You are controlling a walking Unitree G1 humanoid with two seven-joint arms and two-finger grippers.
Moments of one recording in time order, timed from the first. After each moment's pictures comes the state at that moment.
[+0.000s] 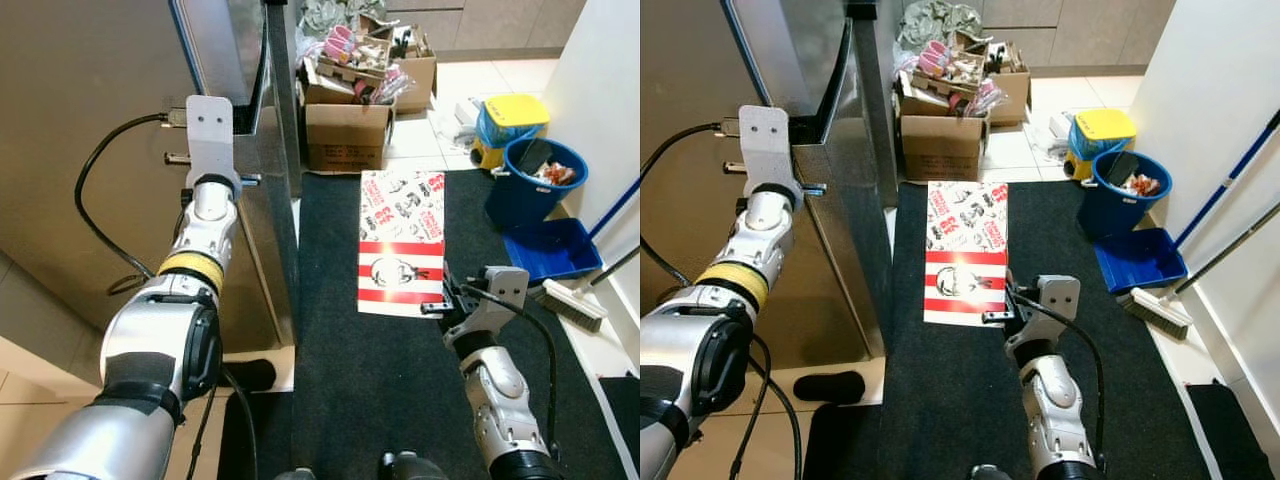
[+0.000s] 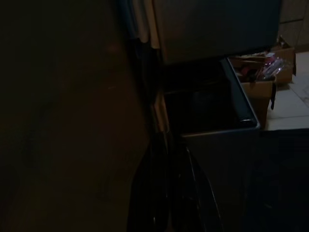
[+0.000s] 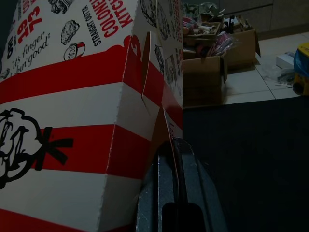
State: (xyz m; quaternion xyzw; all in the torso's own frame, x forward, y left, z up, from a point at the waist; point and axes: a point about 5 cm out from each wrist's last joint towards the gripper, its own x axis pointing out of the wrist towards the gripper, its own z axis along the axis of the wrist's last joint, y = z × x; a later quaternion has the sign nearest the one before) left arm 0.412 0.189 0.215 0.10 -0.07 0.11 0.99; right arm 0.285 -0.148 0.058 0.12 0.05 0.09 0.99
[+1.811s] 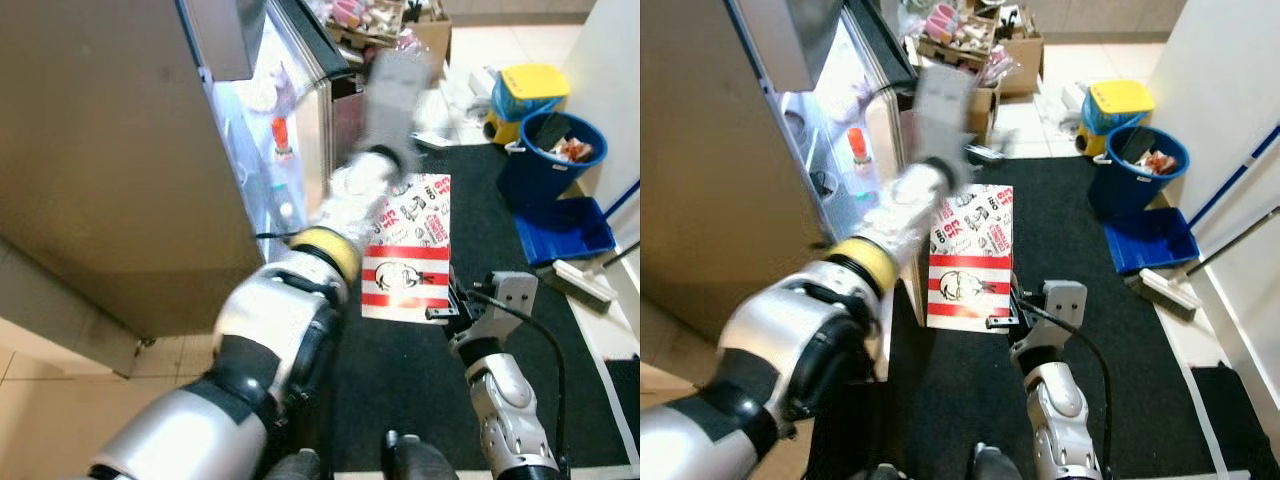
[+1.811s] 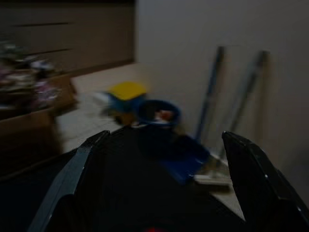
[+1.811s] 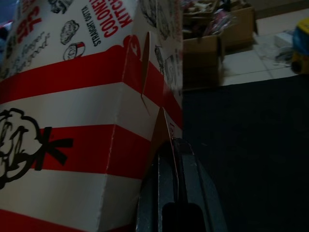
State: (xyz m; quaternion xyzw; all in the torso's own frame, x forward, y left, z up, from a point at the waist) left arm 0.380 -0.043 0.266 -0.01 -0.12 -0.37 0.92; right arm 0.276 -0.153 0.061 0.12 0.05 0.08 0.99
